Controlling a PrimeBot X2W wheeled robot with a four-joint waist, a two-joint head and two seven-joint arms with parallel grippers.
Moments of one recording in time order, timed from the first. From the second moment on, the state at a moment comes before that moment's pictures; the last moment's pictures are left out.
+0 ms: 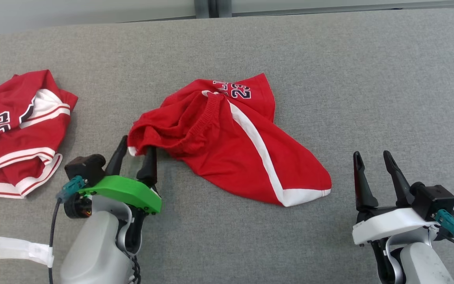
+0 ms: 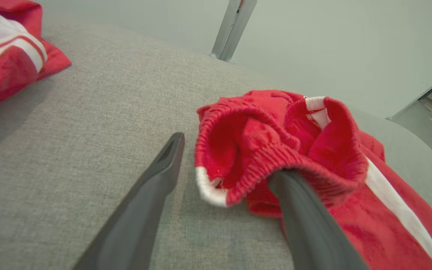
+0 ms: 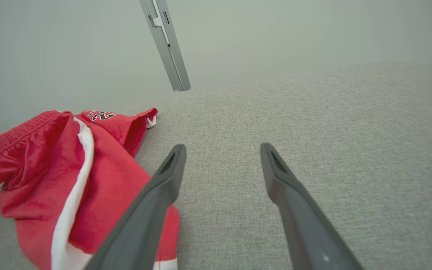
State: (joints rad) left arm -0.46 0.07 -0.27 0.67 -0.59 -0.12 -0.26; right arm -0.11 -0.05 0.01 0.20 0.23 0.13 -0.26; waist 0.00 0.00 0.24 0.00
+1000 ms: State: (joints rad) left arm -0.07 0.06 -0.03 0.18 -0.13 -0.11 -0.26; right arm -0.04 -0.05 -0.02 0.26 0.18 0.13 -0.26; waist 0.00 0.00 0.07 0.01
